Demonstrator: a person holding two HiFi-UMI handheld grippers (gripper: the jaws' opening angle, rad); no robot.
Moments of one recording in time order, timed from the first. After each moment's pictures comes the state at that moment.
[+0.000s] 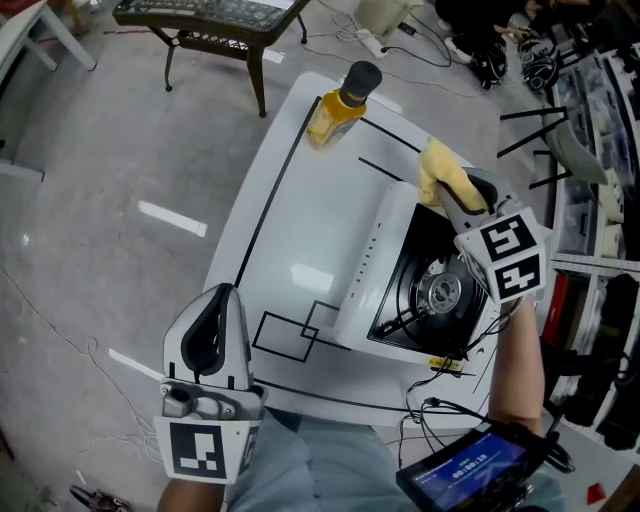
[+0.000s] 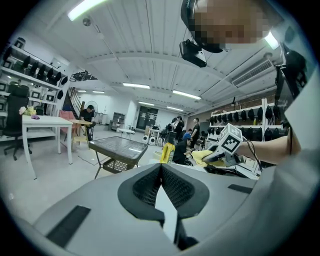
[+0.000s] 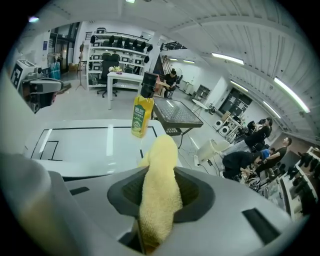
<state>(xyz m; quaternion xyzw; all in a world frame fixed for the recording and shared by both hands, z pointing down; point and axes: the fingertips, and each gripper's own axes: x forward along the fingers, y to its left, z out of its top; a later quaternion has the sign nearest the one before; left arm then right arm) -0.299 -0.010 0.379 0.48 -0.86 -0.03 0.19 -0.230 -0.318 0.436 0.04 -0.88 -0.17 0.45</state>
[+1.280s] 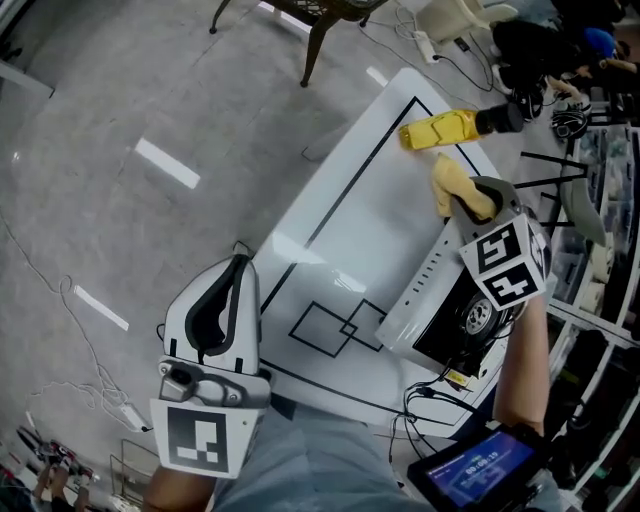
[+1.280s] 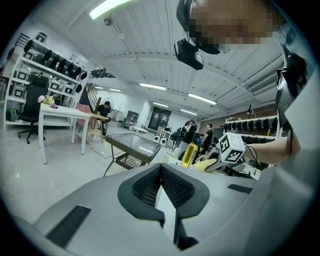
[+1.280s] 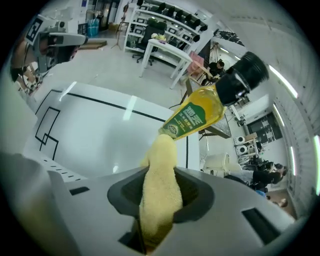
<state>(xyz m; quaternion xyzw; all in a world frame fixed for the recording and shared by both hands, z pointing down) -0.367 0.068 0.414 0.42 -0.88 -0.08 0.22 -0.313 -0.242 0.491 -0.09 -0.75 -0.34 0.55</state>
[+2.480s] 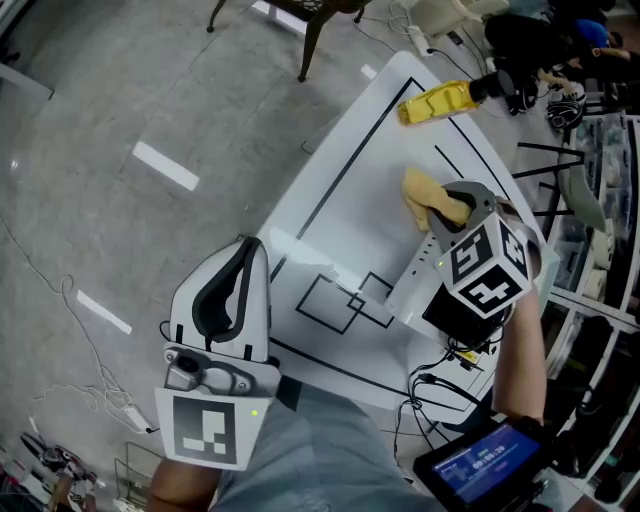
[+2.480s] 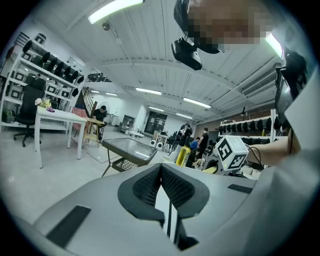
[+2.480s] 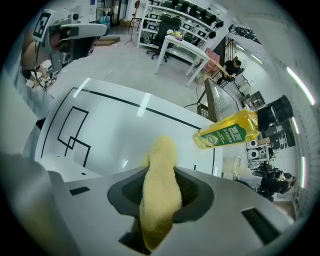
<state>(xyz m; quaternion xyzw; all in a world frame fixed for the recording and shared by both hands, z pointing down) -0.338 0.081 0.402 0.44 -0.87 -0.08 0.19 -0.268 -0.167 0.500 -0.16 -0.71 -0.35 0.59</state>
